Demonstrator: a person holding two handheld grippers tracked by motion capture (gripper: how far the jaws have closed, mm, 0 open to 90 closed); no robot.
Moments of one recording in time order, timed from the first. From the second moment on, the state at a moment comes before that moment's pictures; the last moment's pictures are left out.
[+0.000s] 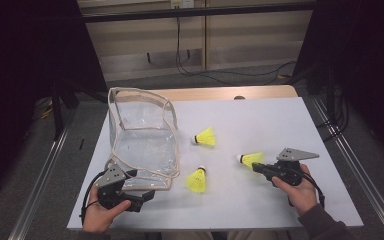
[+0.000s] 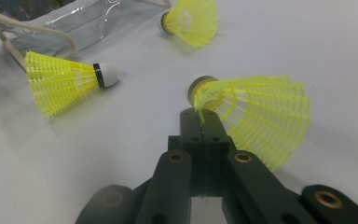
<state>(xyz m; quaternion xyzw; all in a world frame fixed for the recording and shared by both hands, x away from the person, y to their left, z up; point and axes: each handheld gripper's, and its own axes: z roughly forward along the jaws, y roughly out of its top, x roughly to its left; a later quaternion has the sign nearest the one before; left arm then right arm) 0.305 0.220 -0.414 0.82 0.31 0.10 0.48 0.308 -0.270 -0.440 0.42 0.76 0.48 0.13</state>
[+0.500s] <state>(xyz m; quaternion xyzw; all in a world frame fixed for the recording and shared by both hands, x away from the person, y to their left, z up) 0.305 0.220 -0.415 0.82 0.31 0.10 0.48 0.321 -0.262 -0.435 0.42 0.76 0.48 0.14</state>
